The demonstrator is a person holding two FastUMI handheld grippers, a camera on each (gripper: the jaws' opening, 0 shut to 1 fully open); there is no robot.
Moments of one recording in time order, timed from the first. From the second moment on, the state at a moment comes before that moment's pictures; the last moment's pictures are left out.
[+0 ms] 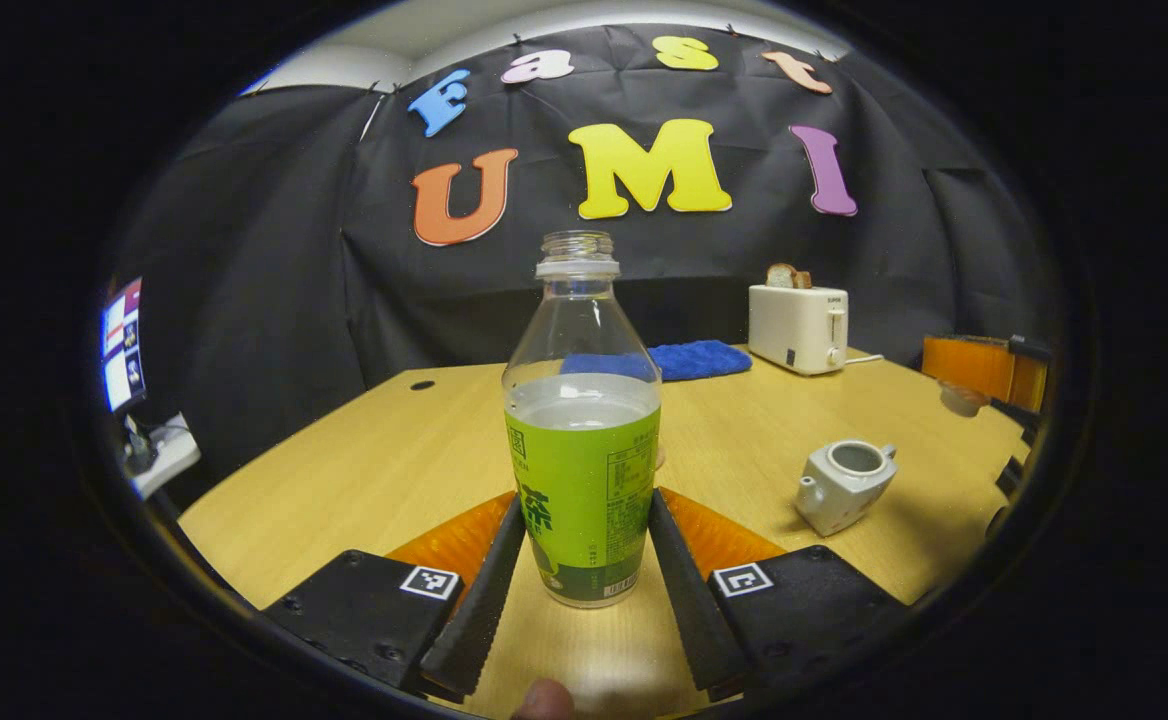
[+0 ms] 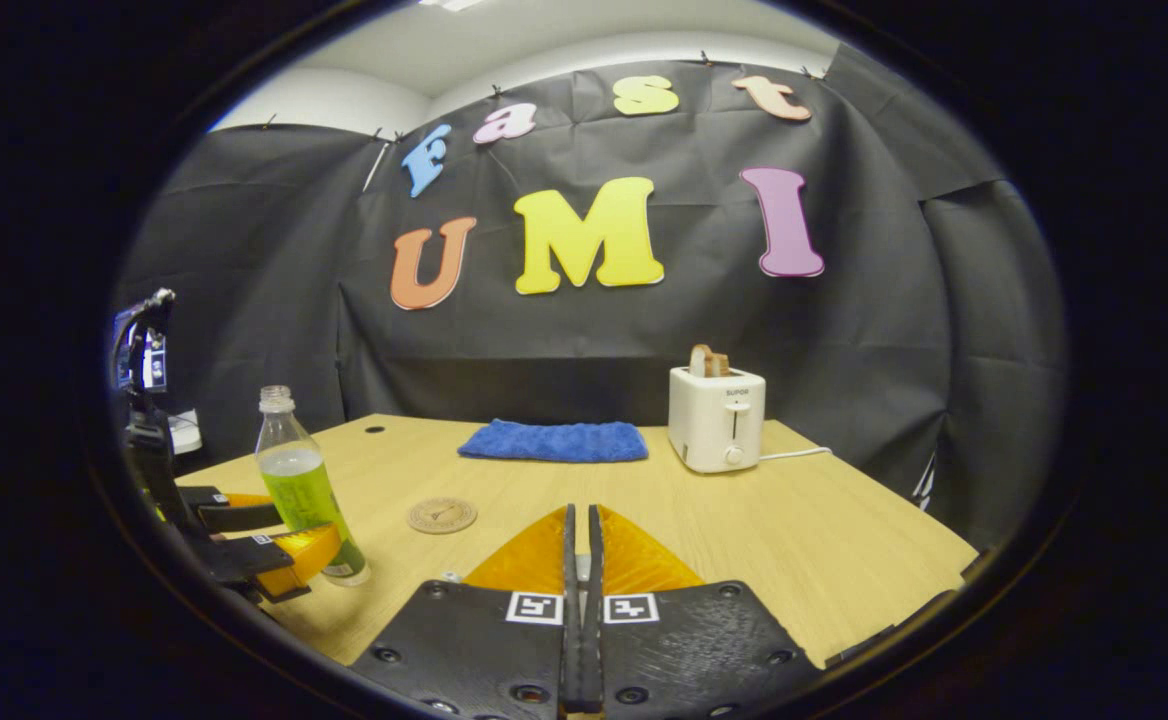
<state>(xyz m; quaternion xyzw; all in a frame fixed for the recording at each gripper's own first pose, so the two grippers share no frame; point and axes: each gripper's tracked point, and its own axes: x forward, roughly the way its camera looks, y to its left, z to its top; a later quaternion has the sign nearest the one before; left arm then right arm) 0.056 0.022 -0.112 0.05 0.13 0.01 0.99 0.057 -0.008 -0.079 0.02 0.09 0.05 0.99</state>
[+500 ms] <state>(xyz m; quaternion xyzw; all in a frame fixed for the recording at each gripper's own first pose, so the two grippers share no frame) 0.053 0.051 -0.079 0.30 0.15 0.03 0.94 0.046 -0.036 -0.076 0.02 0.09 0.05 0.99</state>
